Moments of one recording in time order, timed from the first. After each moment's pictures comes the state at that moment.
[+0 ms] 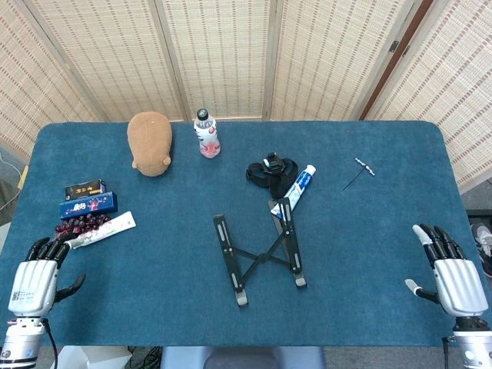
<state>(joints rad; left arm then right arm) -0.09 -1.20 -0.06 -1.76 1.50 1.52 0.25 0.02 -1.11 0.03 -1.69 -1.53 1.50 -0.09</state>
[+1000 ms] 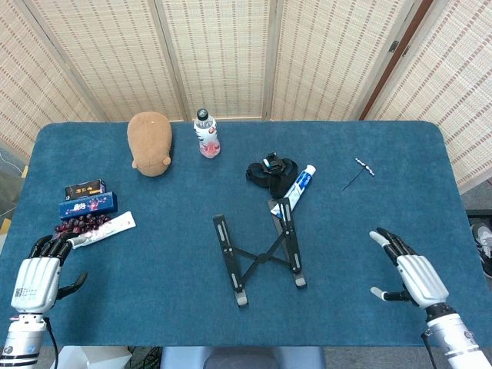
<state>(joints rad) -0.11 -1.20 -0.07 -1.74 1.49 1.50 0.25 0.17 -1.01 0.00 -1.82 -1.52 1.19 0.20</state>
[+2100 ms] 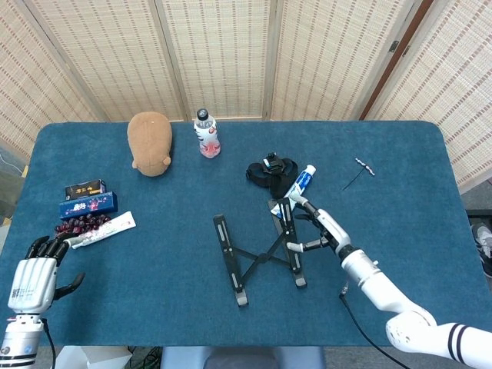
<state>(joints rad) -0.11 -1.20 -0.06 -1.73 1.48 1.51 0.22 0.57 -1.34 0.25 -1.64 -1.25 0.74 0.88</state>
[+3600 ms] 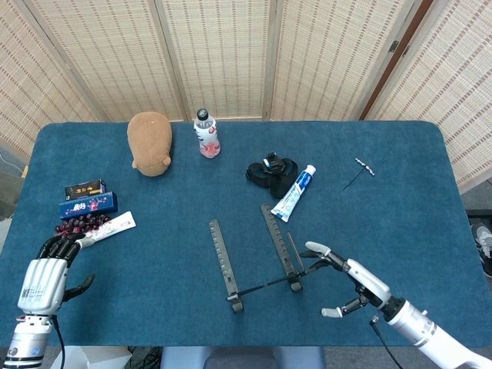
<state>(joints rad) -0.12 -1.20 -0.05 -1.79 1.52 1.50 0.26 0.44 -1.14 -0.16 -1.63 -1.89 1.32 1.20</state>
